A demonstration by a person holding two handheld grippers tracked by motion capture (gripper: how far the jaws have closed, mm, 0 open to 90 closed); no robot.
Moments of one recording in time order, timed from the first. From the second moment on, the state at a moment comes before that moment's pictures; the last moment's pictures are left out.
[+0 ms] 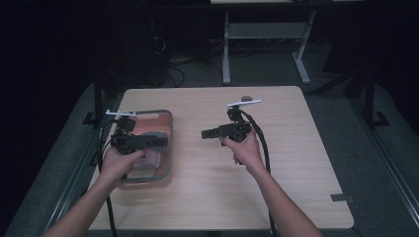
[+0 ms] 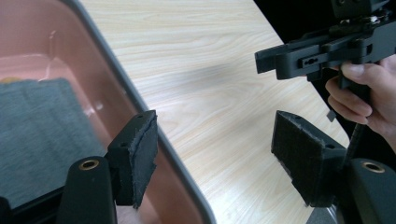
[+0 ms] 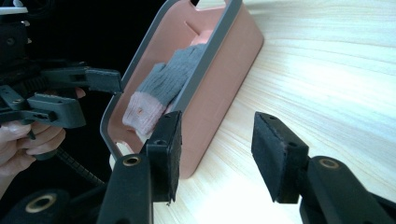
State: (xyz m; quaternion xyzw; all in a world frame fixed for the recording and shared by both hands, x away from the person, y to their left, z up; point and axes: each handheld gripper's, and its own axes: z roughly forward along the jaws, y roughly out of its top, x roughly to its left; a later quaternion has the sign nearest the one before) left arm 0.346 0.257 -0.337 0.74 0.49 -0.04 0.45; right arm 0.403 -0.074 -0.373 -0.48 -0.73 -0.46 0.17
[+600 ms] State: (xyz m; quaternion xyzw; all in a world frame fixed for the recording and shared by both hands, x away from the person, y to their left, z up) left arm 0.344 0.227 -0.341 0.75 0.47 -0.05 0.46; right arm 0.396 -0.103 -0.381 -0.50 -0.71 -0.46 0.17
